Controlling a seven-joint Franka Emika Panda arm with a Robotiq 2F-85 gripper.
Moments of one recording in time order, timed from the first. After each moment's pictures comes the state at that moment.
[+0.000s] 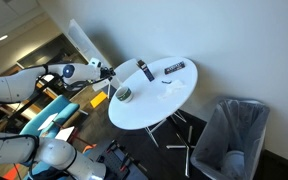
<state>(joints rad) 0.37 -0.41 -0.13 -2.56 1.09 2.91 -1.45</state>
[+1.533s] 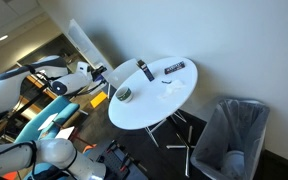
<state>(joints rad) 0.50 -0.63 -0.23 -2.61 1.80 2.98 -2.20</state>
